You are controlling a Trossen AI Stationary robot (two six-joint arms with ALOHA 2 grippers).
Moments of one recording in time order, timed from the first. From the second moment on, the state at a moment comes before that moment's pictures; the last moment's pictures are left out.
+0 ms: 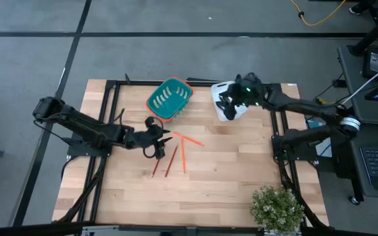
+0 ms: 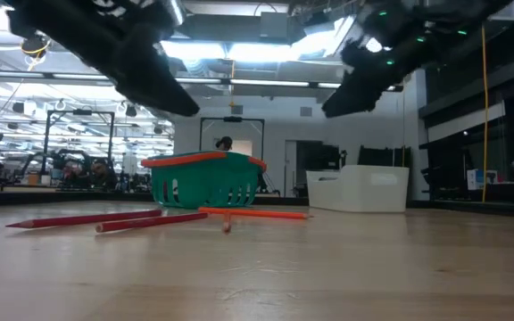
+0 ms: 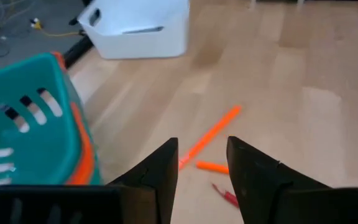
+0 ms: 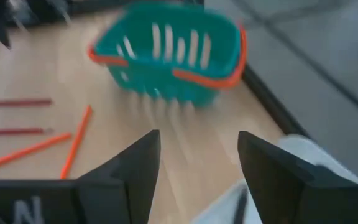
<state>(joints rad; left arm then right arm) -0.23 1.23 0.57 0.06 -0.58 -0.28 -0.53 1.21 0.74 -0.03 -0.15 -0.09</state>
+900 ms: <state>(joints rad) -0.49 1.42 0.83 -0.51 -0.67 -0.89 -0.10 1.07 0.32 0.54 -0.15 0.07</state>
